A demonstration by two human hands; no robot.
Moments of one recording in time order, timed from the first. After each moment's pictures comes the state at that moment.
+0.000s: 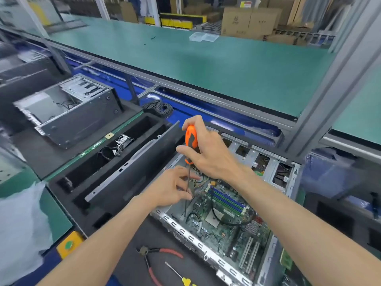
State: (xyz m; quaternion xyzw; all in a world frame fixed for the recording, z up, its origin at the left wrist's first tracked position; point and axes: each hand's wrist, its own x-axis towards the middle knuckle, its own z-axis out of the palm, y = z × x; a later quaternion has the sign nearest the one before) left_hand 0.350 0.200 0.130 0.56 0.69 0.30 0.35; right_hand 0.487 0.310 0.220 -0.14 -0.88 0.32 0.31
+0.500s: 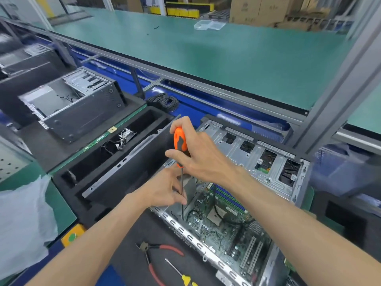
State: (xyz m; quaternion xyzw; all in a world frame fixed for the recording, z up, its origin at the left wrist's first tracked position) left_hand 0.336 0.194 0.118 0.60 0.70 0.23 0.32; right_hand 0.478 0.302 0.211 -0.09 -0.89 0.35 0.27
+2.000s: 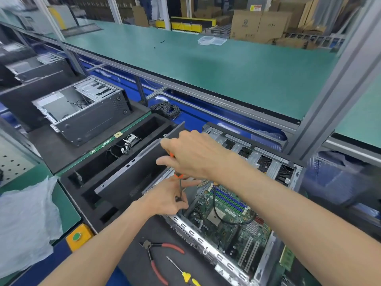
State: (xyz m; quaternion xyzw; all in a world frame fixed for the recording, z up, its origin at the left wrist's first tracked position) left_hand 0.348 0.172 0.115 0.65 0.70 0.14 0.25; right_hand 0.475 0.276 0.268 -0.10 -0.99 0.07 0.12
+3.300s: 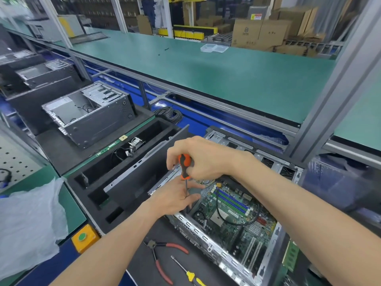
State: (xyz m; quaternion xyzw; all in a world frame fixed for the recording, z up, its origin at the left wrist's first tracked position) left_hand 0.357 0.171 0.116 0.63 0.73 0.16 0.21; right_hand 0.495 0.271 0.290 -0.04 -0.97 0.26 0.00
